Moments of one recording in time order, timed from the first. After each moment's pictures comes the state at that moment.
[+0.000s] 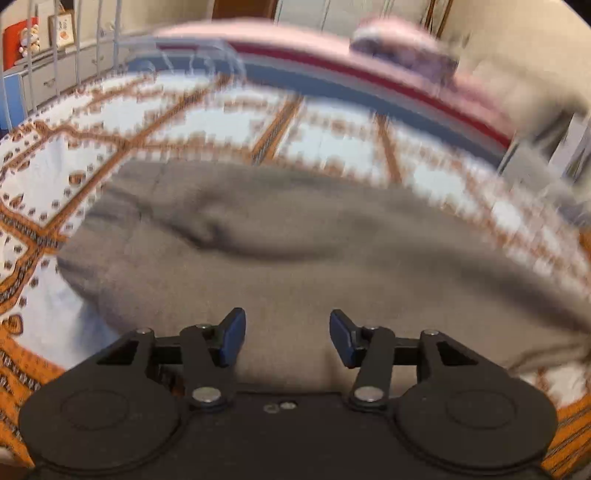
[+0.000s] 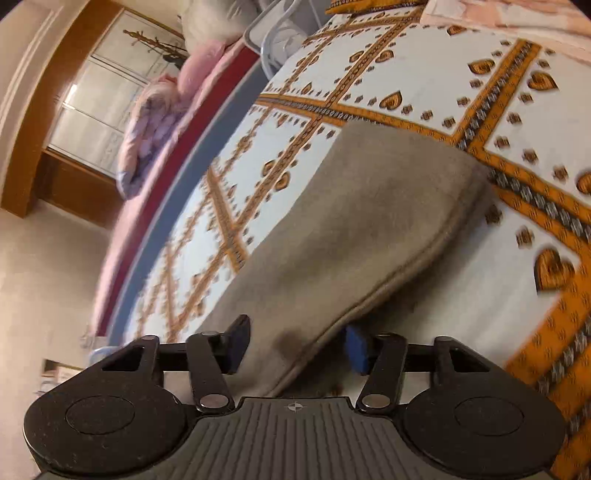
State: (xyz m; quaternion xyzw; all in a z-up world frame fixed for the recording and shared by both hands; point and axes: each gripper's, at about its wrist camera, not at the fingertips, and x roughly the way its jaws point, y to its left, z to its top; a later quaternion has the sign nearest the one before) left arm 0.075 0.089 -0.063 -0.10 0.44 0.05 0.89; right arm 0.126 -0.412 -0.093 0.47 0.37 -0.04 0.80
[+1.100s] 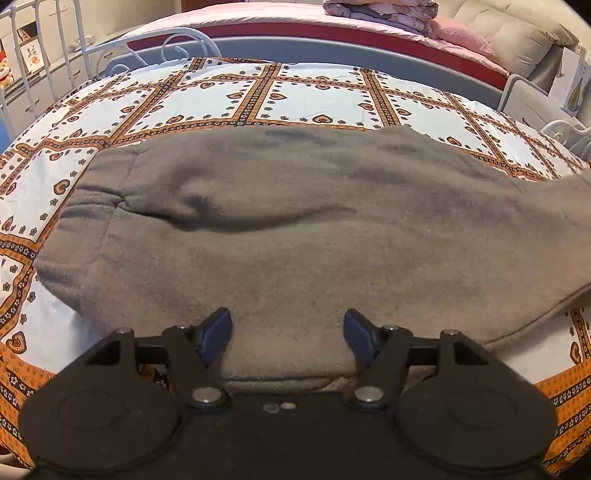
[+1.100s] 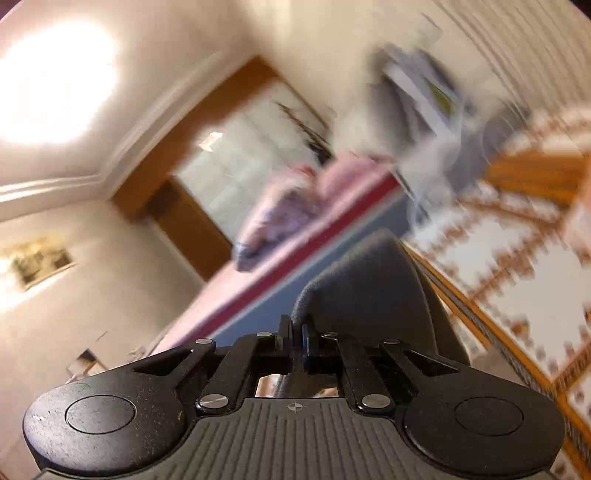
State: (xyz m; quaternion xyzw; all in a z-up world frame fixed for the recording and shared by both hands) left arm 0.081 0.073 -0.077 -0.03 0.46 0.04 0.88; right arm 0.125 -0.458 0.025 0.36 0.13 0.08 0.92
